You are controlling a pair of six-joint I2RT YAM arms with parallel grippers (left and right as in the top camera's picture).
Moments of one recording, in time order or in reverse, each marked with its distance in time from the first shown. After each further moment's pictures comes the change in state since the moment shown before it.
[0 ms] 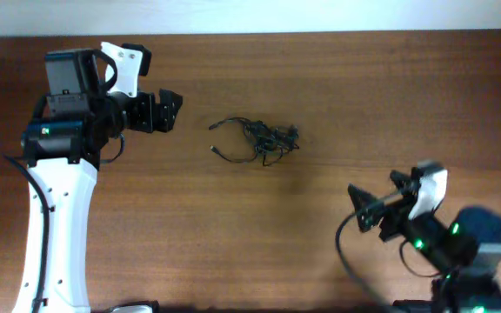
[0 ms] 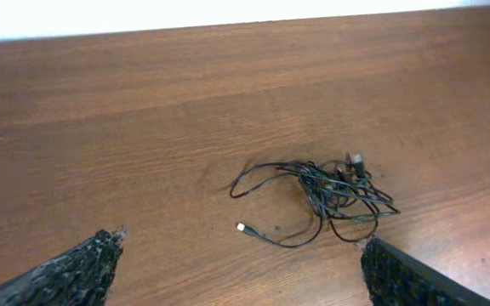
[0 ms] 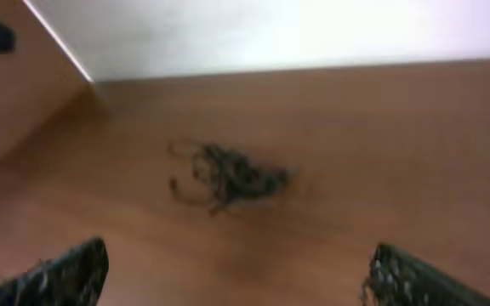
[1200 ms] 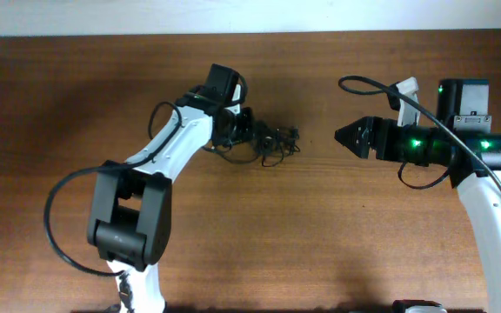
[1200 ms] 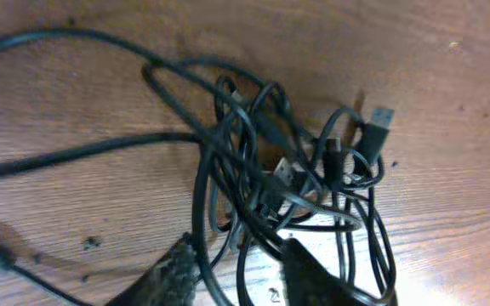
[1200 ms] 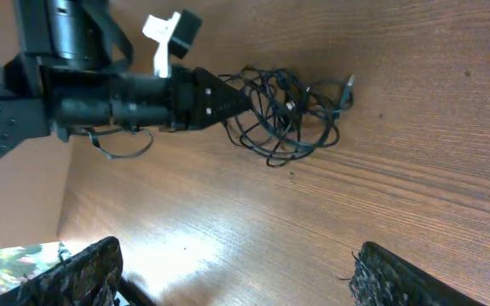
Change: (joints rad) left arm -0.414 0.589 0.001 0.205 -0.094 -0.626; right arm 0.000 0.824 0.655 -0.425 -0.205 0.015
